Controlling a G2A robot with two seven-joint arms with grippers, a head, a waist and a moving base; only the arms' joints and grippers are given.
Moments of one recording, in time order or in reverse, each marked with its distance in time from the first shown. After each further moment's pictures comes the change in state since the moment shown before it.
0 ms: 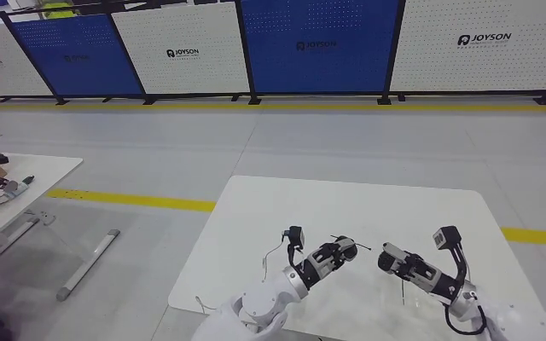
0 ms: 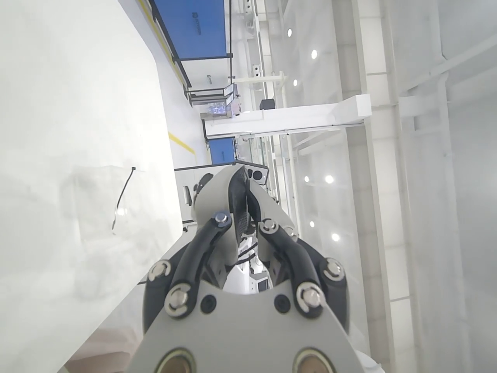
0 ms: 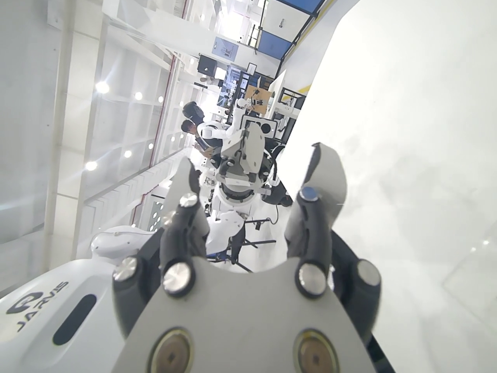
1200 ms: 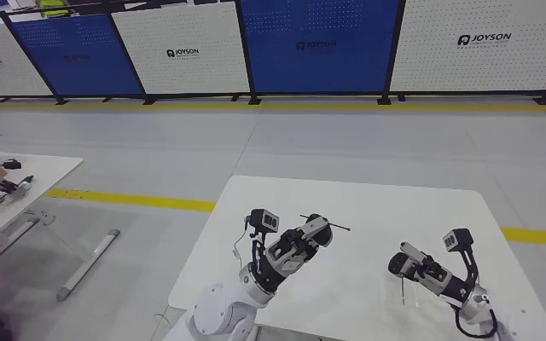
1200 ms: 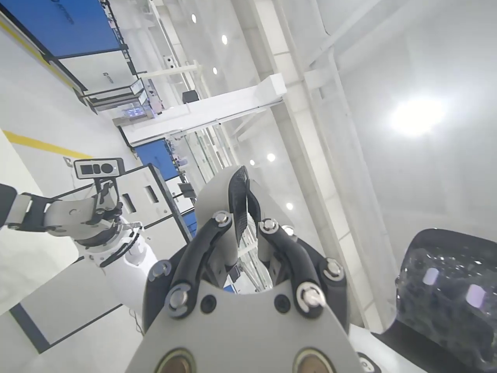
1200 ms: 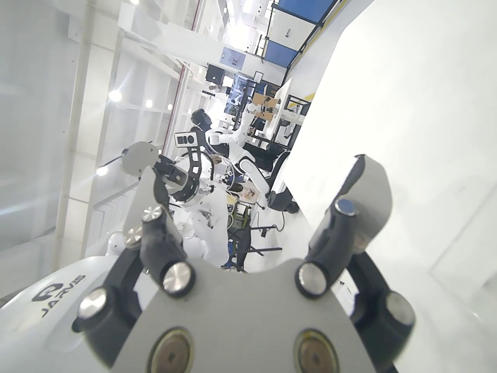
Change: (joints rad) left arm 0.225 0.055 -0.234 -0.442 -0.110 -0.098 -0.131; right arm -0.025 0.002 0.039 0.009 0.040 -0.021 0.016
